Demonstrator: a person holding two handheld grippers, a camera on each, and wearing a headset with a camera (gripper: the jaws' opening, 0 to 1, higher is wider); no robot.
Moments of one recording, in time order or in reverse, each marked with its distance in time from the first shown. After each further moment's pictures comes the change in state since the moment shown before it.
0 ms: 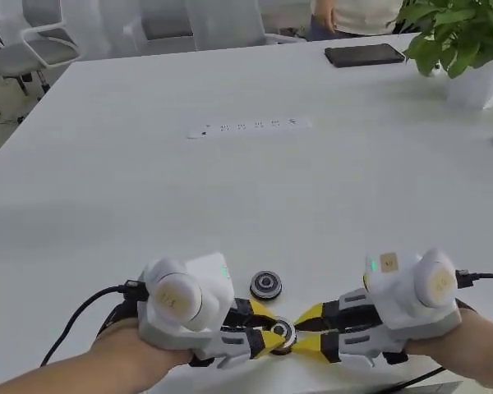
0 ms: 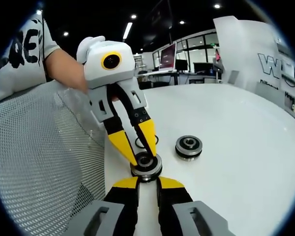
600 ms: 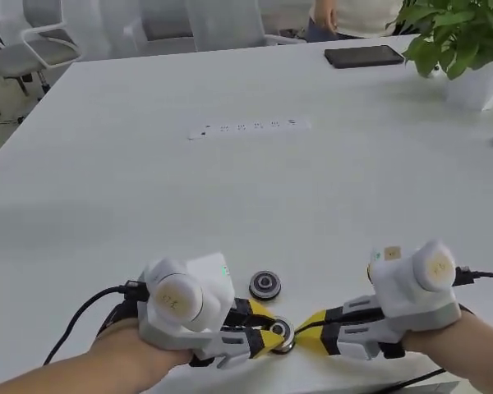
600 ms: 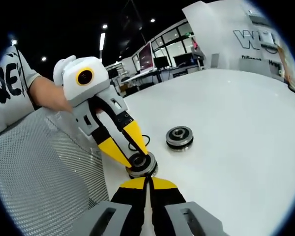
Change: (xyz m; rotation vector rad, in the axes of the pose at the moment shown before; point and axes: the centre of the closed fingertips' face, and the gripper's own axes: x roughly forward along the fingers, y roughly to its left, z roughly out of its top) left arm 0.000 0.000 0.000 0.007 0.006 0.012; right arm -0.002 -0.002 0.002 0.254 -0.047 -0.039
